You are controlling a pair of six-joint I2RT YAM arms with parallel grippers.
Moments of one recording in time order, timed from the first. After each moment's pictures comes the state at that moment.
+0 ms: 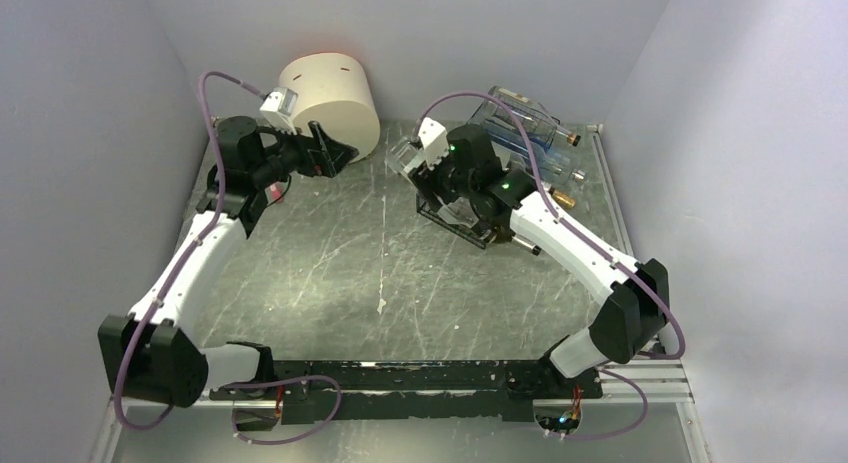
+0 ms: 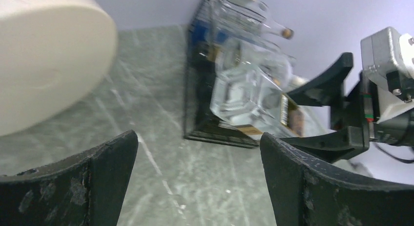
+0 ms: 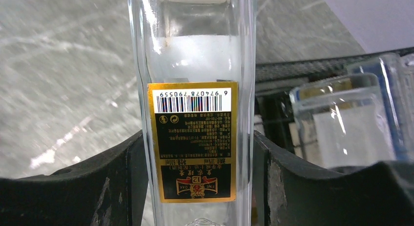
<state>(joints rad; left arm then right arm) -0.19 1.22 1.09 -0.02 0.48 -0.36 0.64 1.50 1.38 -0.48 -0.01 -0.31</state>
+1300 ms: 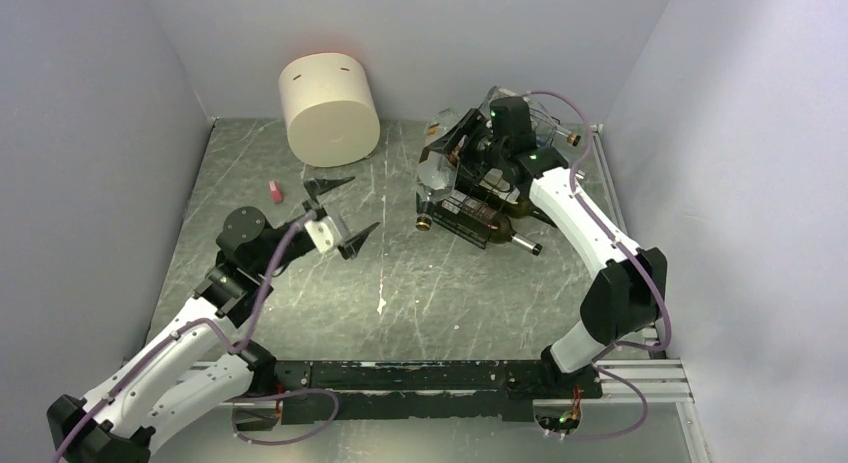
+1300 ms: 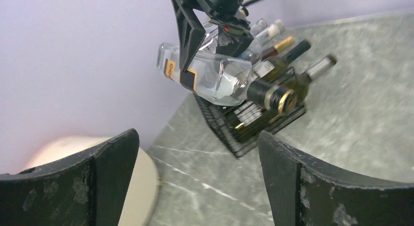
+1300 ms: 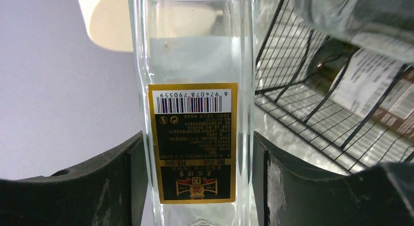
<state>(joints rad) -0.58 0.77 0.71 0.17 0.42 0.43 0.41 1.58 1.44 -0.41 -0.16 0.96</state>
